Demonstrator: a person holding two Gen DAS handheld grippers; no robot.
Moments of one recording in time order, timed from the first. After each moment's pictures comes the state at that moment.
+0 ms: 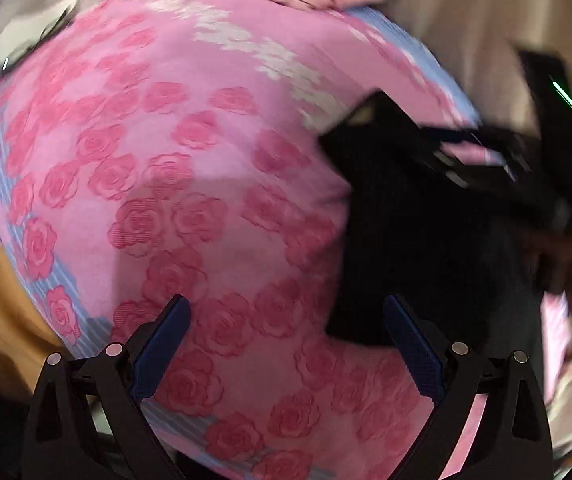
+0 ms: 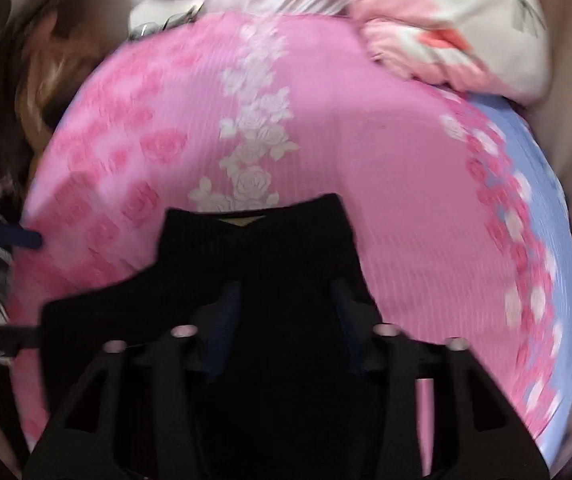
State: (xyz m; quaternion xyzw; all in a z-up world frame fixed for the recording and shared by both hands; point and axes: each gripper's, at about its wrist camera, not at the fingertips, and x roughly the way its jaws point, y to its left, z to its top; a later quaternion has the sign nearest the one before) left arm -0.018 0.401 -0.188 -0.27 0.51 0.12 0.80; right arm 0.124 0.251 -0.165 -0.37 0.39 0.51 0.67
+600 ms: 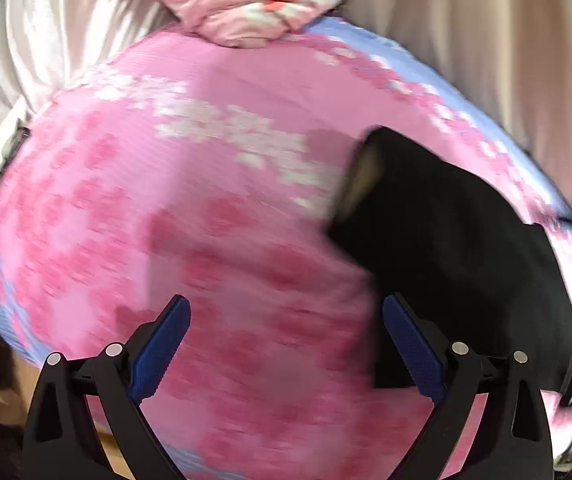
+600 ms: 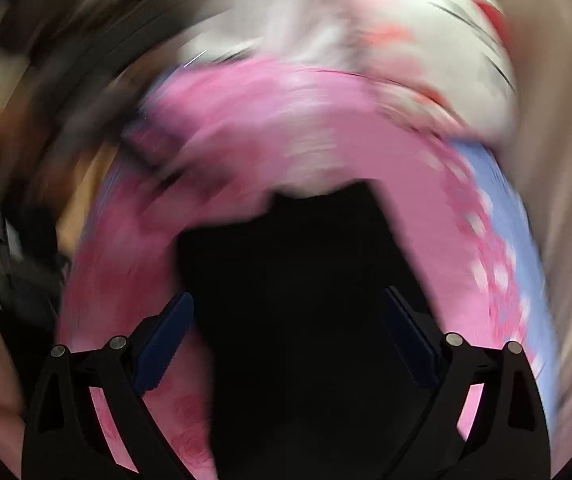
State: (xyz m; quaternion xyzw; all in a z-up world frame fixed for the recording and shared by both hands) left arm 0.019 0.452 -0.160 -0.16 0.52 0.10 0.83; right arm -0.011 0.165 -0.120 -0.41 0.28 0.53 0.69
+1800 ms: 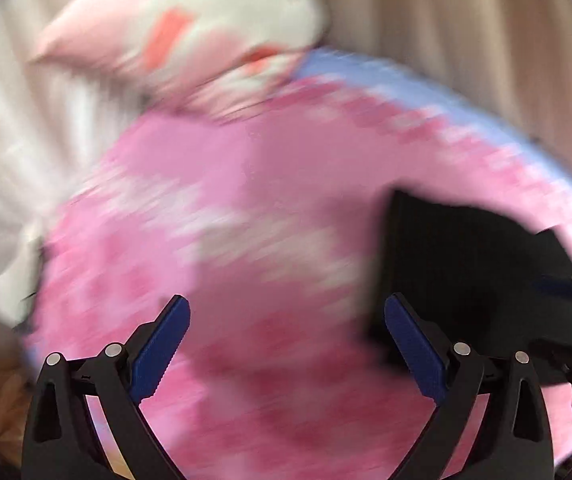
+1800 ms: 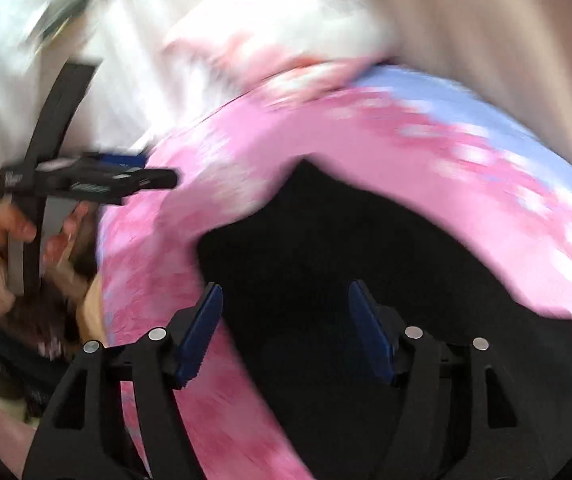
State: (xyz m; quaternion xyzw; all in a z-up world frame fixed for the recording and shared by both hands) left arm 0.098 0.468 -0.105 -0.07 0.50 0.05 0.86; right arm 0.078 0.084 -0.100 -0.06 0.44 0.39 0.81
